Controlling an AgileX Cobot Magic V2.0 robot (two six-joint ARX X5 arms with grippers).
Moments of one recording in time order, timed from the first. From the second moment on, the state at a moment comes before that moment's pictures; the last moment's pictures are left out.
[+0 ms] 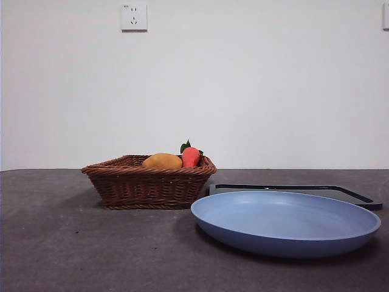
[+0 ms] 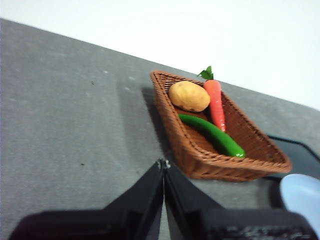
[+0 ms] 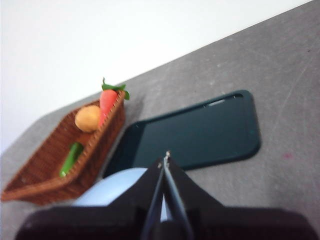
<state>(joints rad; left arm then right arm) 0.03 0.04 0.06 -0.14 0.29 -0.35 0.05 0.03 0.06 -0.11 -0.21 0.41</state>
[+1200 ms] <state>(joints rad) 0.03 0.51 0.65 -0.64 0.65 -0.16 0.09 0.65 0.92 -0.91 -0.34 0.11</state>
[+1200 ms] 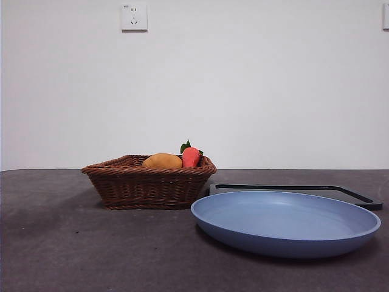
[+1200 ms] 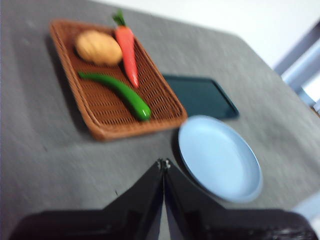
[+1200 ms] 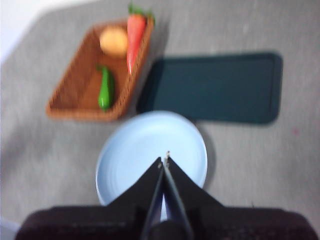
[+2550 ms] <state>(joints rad) 0.02 0.56 0.74 -0.84 0.67 0.00 0.11 0.93 0.98 -1.03 -0.37 -0.04</state>
